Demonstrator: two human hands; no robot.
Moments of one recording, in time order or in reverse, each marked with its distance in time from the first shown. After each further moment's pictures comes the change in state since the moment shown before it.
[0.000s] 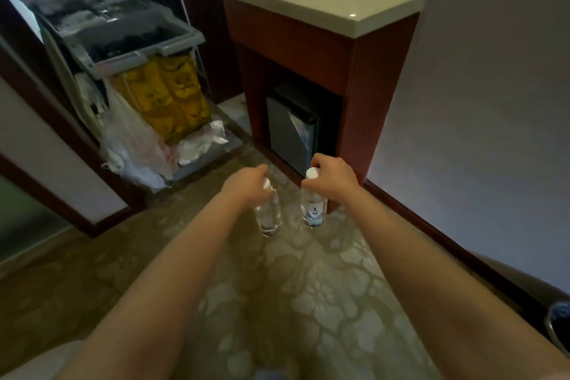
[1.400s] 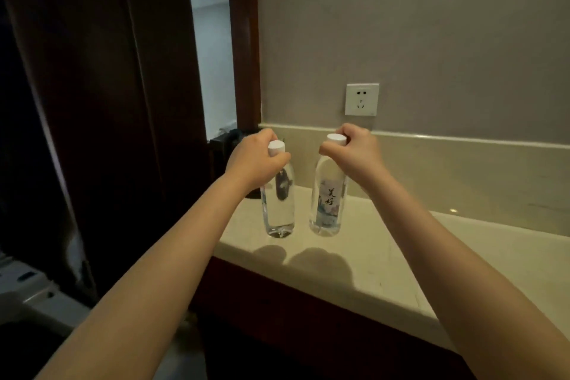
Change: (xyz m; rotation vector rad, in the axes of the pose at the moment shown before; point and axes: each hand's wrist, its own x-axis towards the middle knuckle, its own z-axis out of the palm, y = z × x) left_hand 0.874 -0.170 -0.436 -0.451 0.551 0.654; right_hand 0.846 -0.236 -0.248 0.241 0.948 -0.026
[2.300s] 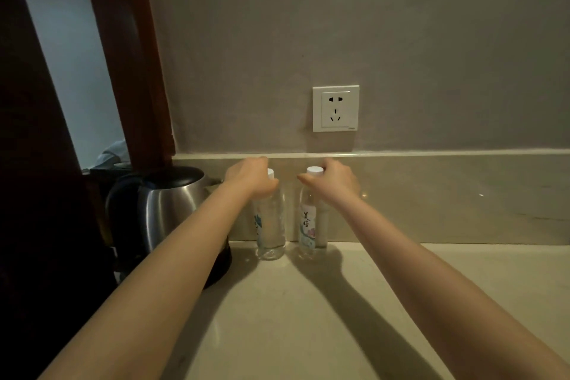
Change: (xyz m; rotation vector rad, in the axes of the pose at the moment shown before) left_hand 0.245 -0.089 0.199 0.319 -0.396 0.173; right_hand 0.187 0.163 0.092 -0.545 0.161 0.402
